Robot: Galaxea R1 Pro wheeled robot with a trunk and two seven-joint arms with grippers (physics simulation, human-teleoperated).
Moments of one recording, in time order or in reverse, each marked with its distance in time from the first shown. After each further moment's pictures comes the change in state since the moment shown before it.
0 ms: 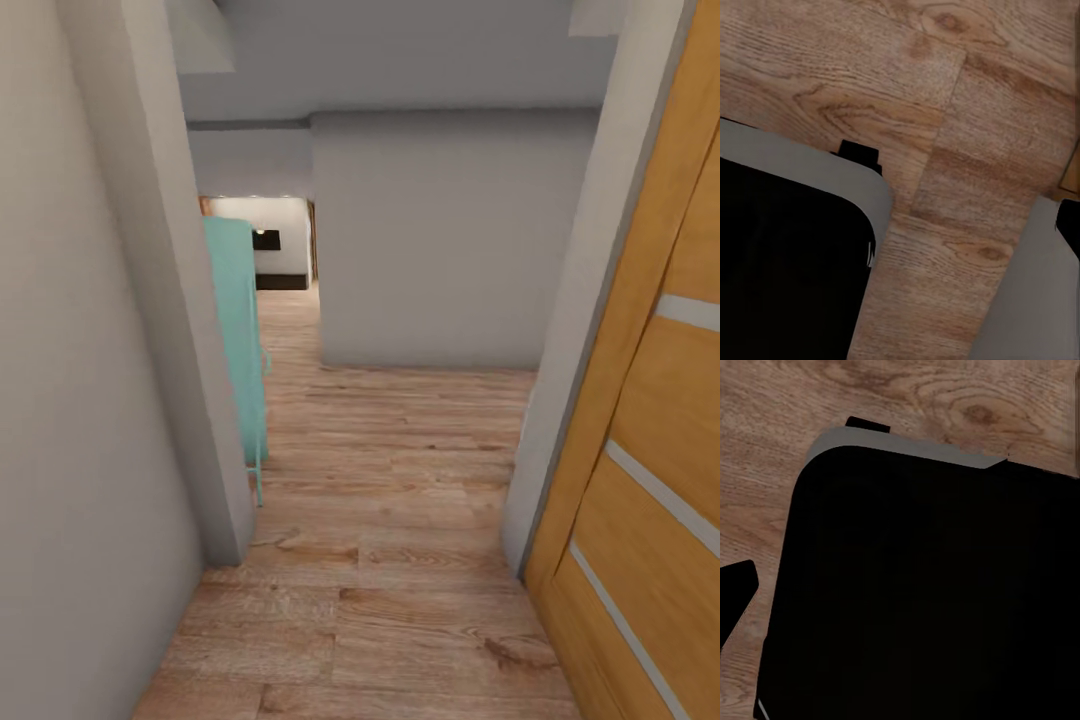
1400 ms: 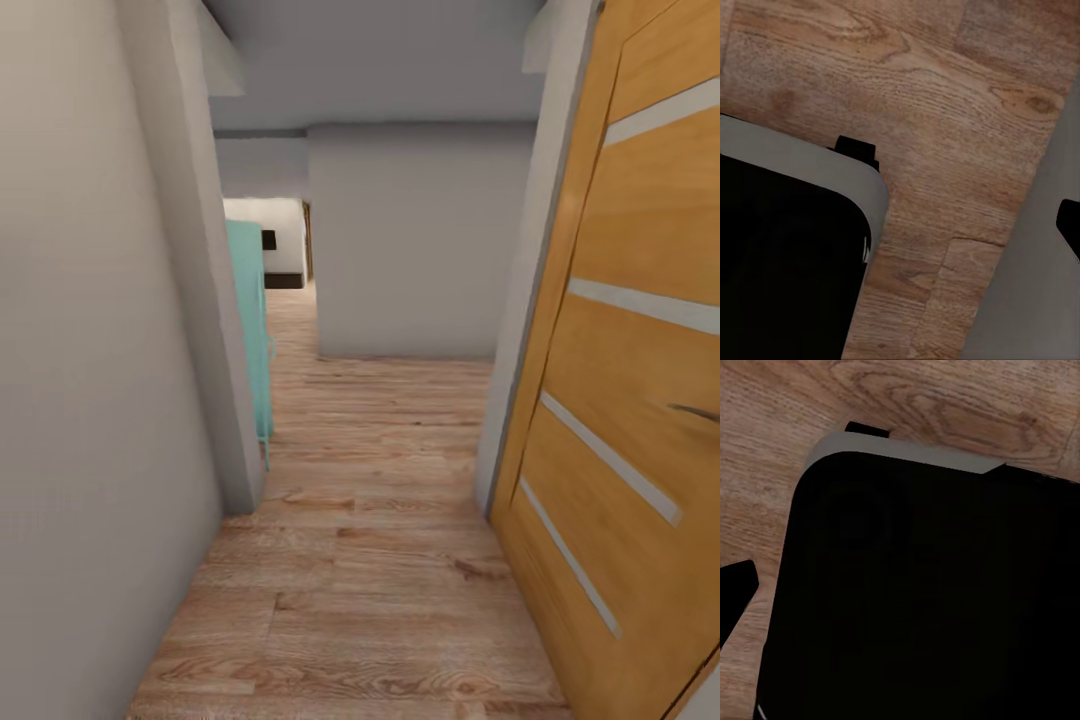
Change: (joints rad) left arm 0.000 0.000 0.000 0.000 -0.003 -0.011 -0.001; right arm 0.000 -0.004 0.002 0.000 0.001 0.009 0.000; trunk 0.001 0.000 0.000
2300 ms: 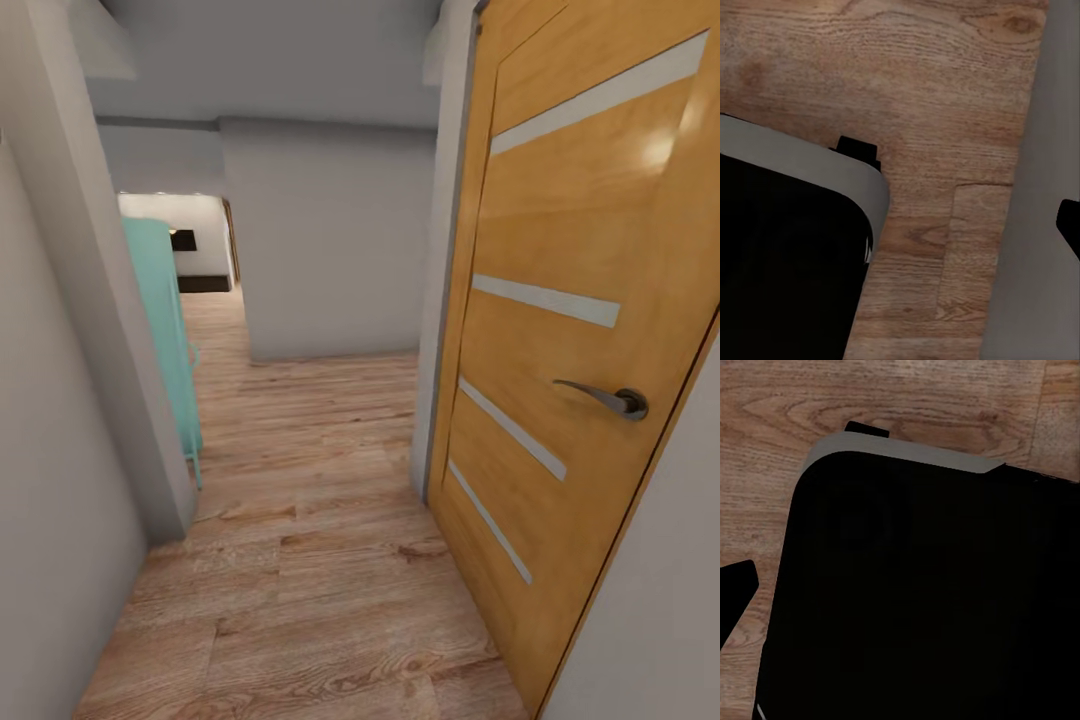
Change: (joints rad) left arm 0.000 -0.001 0.001 0.000 0.000 0.000 0.001; right arm 0.000 0.003 0.000 0.000 0.001 0.000 -0.001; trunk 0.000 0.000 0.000
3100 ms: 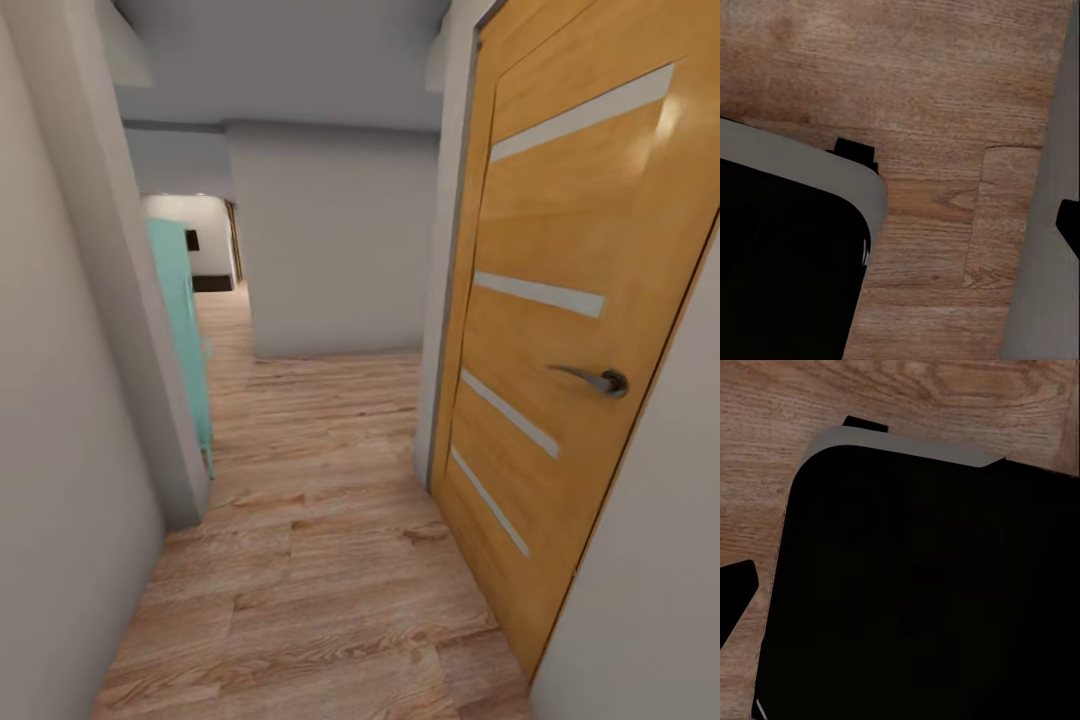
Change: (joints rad) left arm 0.000 -0.002 -0.001 0.001 -0.002 0.009 0.000; right arm 0.000 0.001 -0.001 0.000 -0.005 -0.002 -0.008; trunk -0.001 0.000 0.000
